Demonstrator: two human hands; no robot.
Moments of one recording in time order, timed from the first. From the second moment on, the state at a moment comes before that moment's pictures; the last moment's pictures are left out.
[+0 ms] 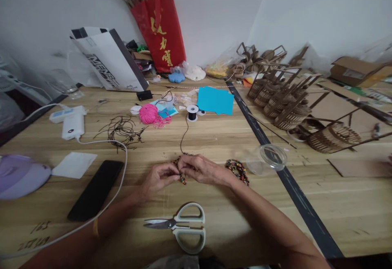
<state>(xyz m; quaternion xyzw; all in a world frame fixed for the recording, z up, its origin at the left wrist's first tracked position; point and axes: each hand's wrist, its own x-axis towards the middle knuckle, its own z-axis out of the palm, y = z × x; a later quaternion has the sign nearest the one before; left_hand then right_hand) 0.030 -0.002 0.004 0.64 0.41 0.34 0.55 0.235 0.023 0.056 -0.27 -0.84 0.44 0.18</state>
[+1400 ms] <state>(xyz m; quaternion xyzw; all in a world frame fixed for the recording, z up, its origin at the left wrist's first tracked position) 0.030 -0.011 0.003 0.83 0.36 0.37 0.23 0.217 0.022 0.024 -0.30 -0.72 0.58 0.24</state>
